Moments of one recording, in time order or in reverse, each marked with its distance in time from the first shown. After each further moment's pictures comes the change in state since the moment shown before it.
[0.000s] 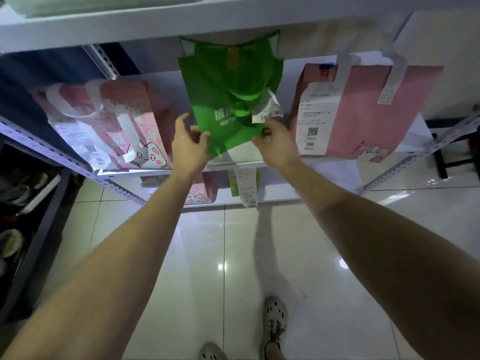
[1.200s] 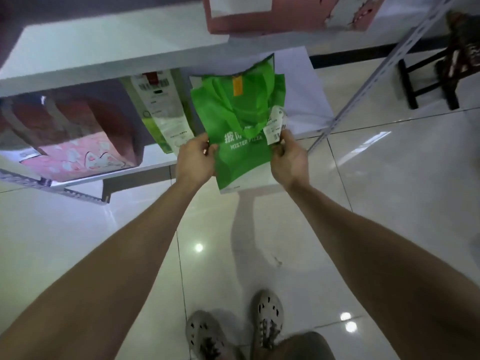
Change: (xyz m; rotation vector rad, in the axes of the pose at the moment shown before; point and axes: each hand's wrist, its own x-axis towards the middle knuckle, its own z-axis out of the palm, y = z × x) left_hand -0.098 -0.207 0.247 0.215 -0.379 0.100; right_hand -0.101 0.332 0.051 -0.021 0.257 0.200
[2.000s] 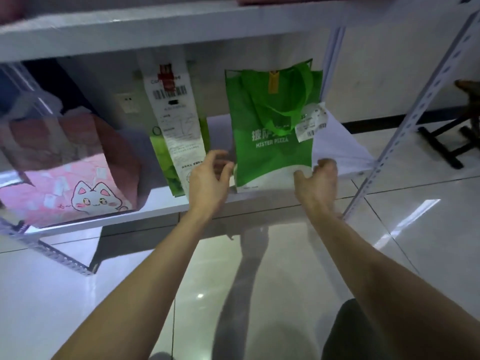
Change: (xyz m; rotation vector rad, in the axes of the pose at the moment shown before) left_hand 0.083 -0.095 0.054 -0.083 0.399 0.410; right_hand 0.090 0.086 0.110 0.177 0.385 0.005
